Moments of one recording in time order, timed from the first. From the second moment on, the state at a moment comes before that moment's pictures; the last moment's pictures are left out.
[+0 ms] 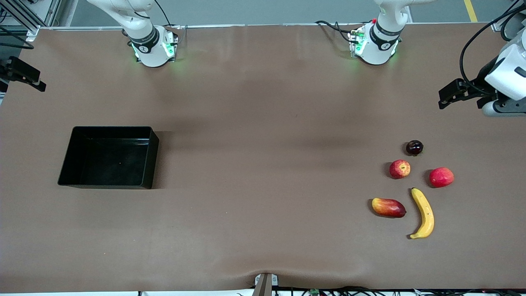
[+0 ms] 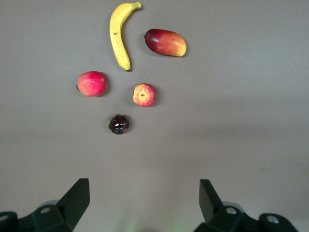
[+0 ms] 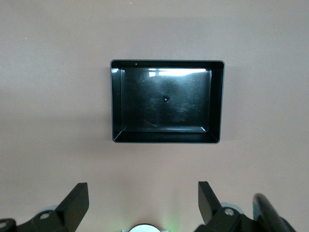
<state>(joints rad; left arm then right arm) 0.10 0.01 -0.19 -1.55 0.02 1.51 -0.08 -0.18 -0.08 0.08 -1.54 0.02 1.42 -0.10</state>
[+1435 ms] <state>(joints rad) 0.12 0.27 -0.16 -1.72 0.03 1.86 -0.51 -0.34 0.08 0.05 -1.54 0.01 1.43 -0.25</state>
